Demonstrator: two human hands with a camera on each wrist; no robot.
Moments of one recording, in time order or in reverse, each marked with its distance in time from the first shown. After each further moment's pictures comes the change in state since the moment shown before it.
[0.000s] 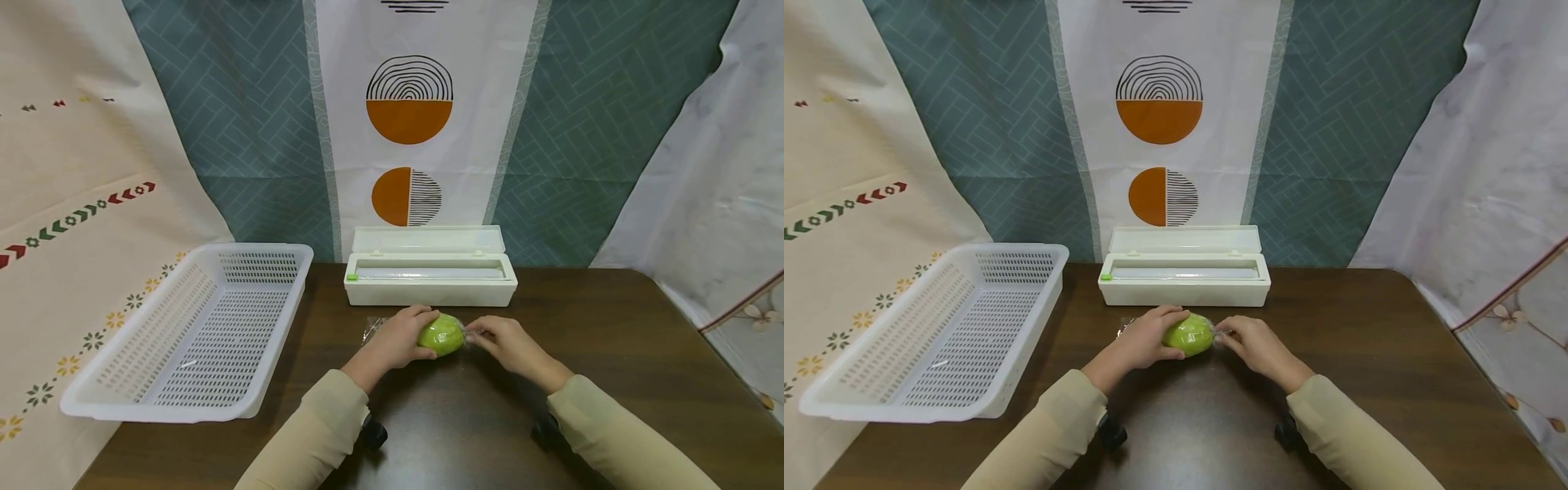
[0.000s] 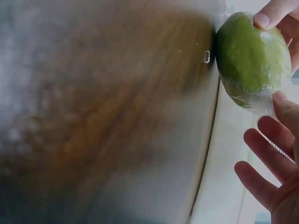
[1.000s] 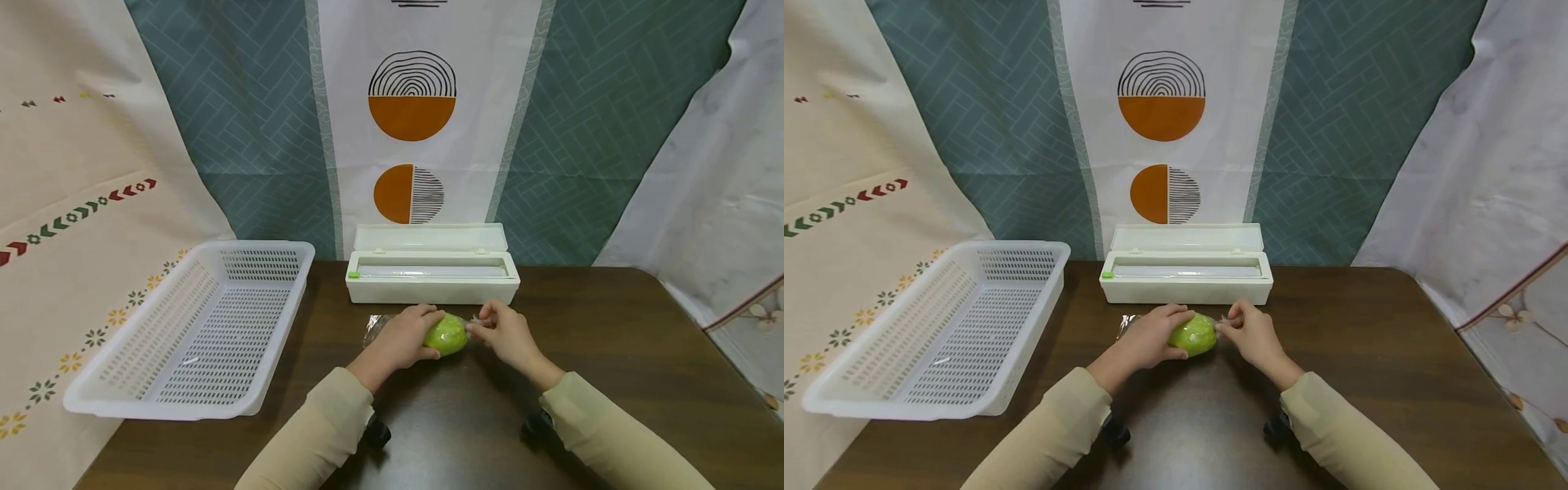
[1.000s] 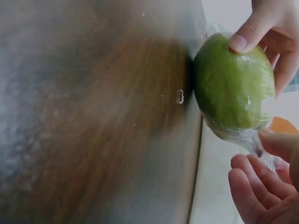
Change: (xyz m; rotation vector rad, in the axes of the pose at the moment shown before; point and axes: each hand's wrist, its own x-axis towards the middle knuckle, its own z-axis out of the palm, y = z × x) left_hand 0.000 0.007 -0.002 0.089 0.009 0.020; right_hand 0.014 -0.014 0.003 0.160 0.079 0.482
